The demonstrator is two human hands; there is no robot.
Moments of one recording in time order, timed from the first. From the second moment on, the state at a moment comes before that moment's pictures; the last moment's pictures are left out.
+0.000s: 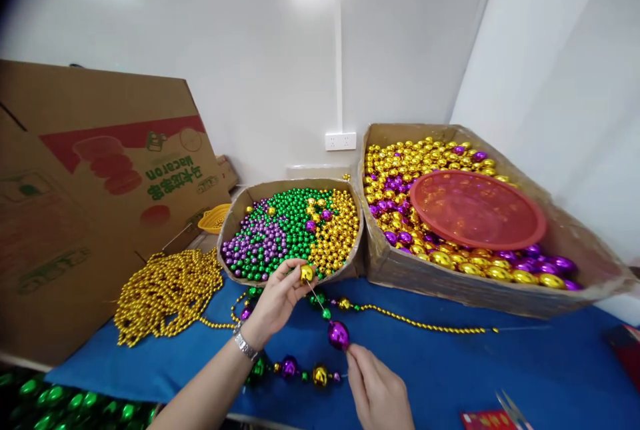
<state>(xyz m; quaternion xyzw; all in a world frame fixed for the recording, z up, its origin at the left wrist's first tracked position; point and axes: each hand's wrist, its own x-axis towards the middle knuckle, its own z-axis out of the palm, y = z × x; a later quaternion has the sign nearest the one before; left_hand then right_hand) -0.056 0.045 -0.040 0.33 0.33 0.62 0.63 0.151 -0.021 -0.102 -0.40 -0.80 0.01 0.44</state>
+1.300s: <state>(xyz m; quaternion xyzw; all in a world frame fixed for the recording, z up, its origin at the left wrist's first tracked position) -0.028 -0.001 -0.056 0.48 0.35 0.56 0.57 0.154 -0.030 -0.132 -0.43 -0.55 0.57 0.44</state>
